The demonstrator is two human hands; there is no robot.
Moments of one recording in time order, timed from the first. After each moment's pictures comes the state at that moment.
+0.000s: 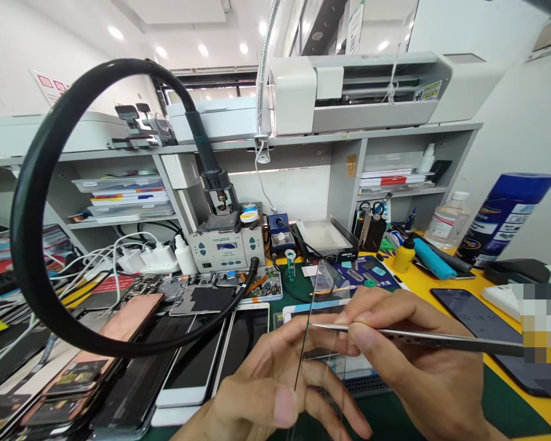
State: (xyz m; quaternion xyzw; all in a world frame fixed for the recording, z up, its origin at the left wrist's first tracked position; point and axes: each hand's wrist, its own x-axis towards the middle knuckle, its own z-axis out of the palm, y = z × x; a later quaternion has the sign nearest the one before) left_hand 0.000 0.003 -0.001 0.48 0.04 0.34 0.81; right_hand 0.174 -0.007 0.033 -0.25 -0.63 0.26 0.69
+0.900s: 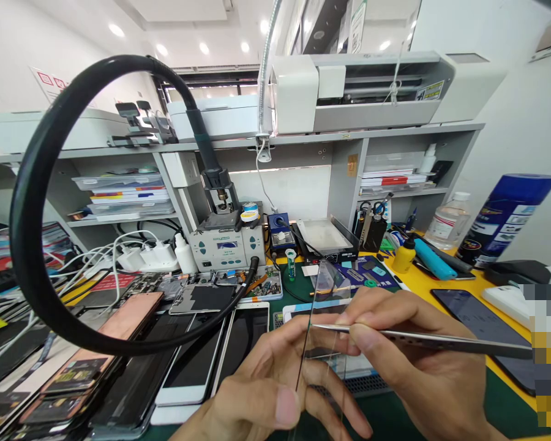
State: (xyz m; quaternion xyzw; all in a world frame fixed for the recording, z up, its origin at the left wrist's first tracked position) left_hand 0.001 0.004 -0.002 0.48 0.04 0.35 0.80; right_hand 0.176 -0.009 0.037 -0.23 -0.64 0.25 0.68
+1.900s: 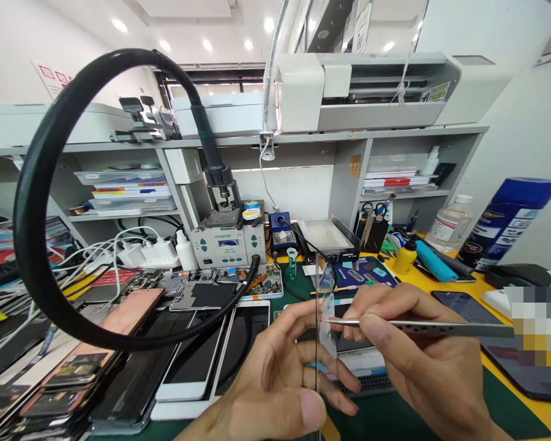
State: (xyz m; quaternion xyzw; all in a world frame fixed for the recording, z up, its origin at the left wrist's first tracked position) left_hand -0.001 0.002 -0.013 0.54 0.07 0.42 0.73; right_hand 0.178 -0.003 0.029 -0.24 -0.60 0.32 0.69
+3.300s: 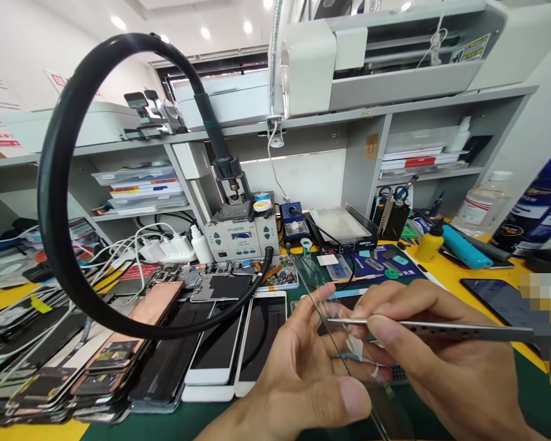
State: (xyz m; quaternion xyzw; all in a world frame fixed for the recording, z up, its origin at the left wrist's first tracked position) left_hand 0.005 -0.005 -0.018 0.45 0.07 0.47 0.76; right_hand 0.171 -0.008 0.019 -0.29 -0.62 0.35 0.64
